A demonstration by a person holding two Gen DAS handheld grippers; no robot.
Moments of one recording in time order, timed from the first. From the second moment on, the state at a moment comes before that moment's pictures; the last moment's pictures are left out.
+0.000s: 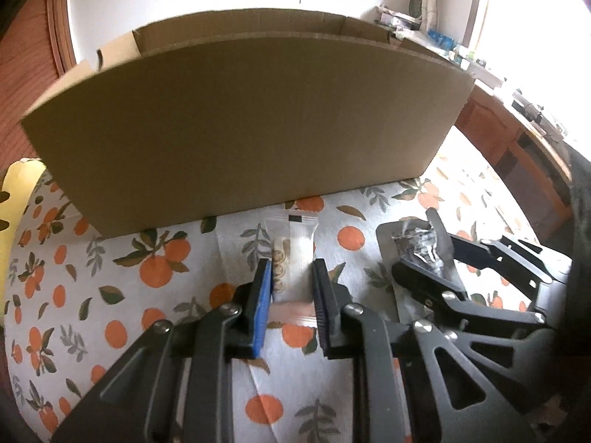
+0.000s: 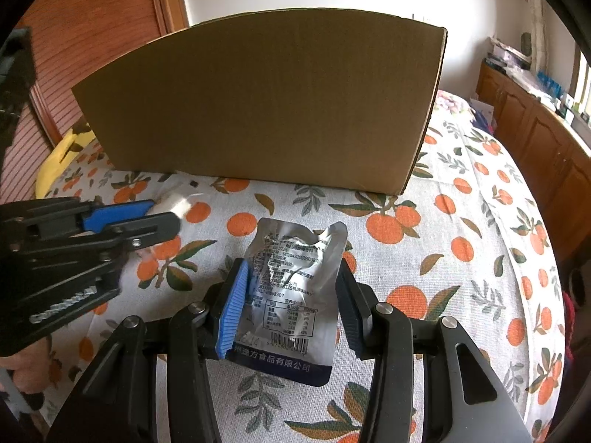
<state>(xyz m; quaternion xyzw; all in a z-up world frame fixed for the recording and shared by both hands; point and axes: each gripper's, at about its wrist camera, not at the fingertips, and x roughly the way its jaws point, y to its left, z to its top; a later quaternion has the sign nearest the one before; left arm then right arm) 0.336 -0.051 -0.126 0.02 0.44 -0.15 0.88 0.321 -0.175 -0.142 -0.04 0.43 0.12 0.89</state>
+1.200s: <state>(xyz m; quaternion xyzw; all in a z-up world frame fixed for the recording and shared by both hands) 0.317 -0.019 -0.022 0.02 0.32 -0.20 0.92 0.301 -0.171 -0.035 -0.01 0.36 0.16 0.92</state>
